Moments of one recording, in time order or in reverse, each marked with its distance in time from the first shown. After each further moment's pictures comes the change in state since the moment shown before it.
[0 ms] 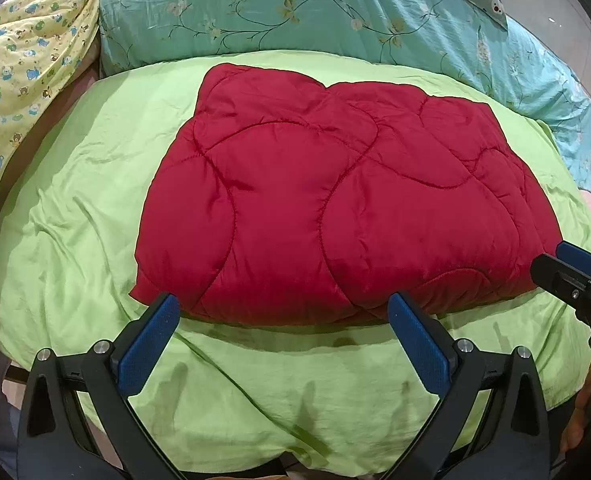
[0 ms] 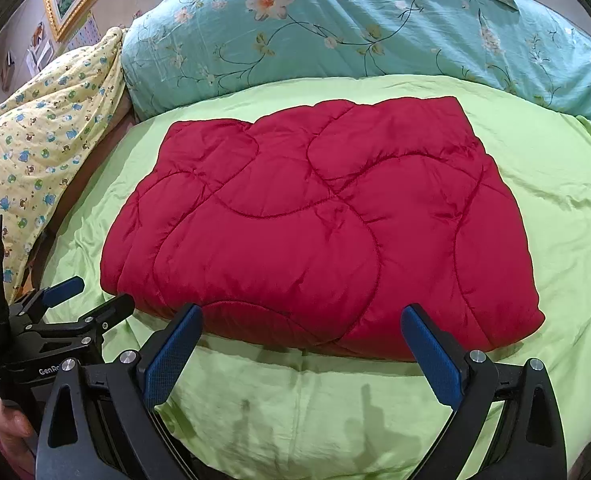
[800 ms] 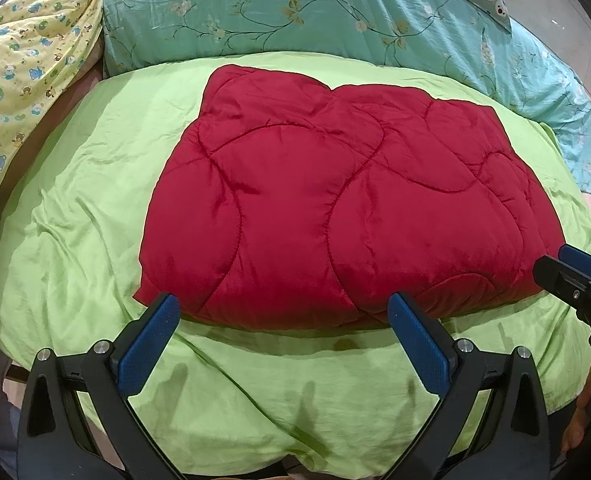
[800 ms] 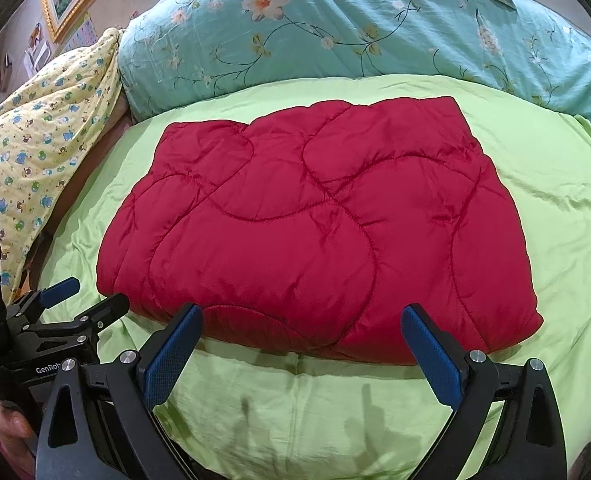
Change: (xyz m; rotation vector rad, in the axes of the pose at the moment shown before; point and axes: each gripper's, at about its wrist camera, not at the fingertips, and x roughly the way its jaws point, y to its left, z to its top) left arm 0.001 0.001 0.000 -0.014 -0.004 0.012; right arm 0.001 -0.003 0.003 0.004 0.003 -0.007
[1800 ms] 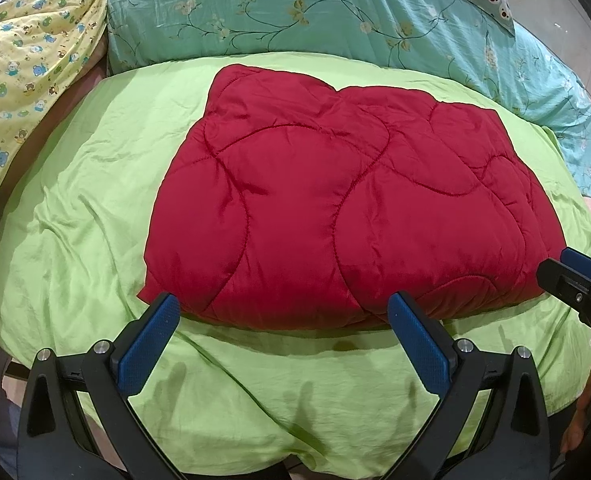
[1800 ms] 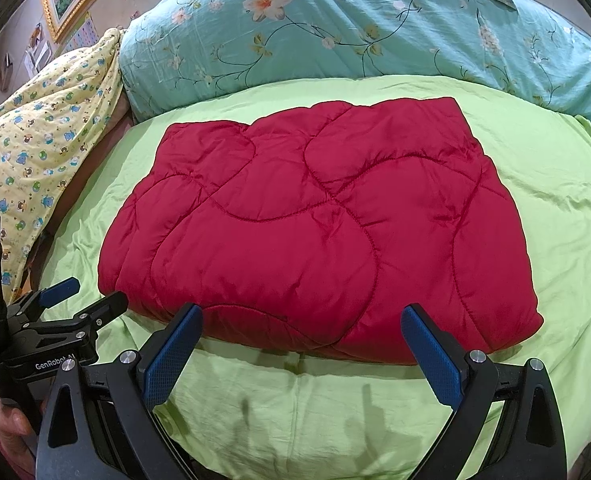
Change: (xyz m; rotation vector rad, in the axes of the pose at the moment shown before) left arm 0.000 0.002 0.000 -0.016 0.001 0.006; right arm 0.000 0.002 -0.001 0.001 -0.001 0.002
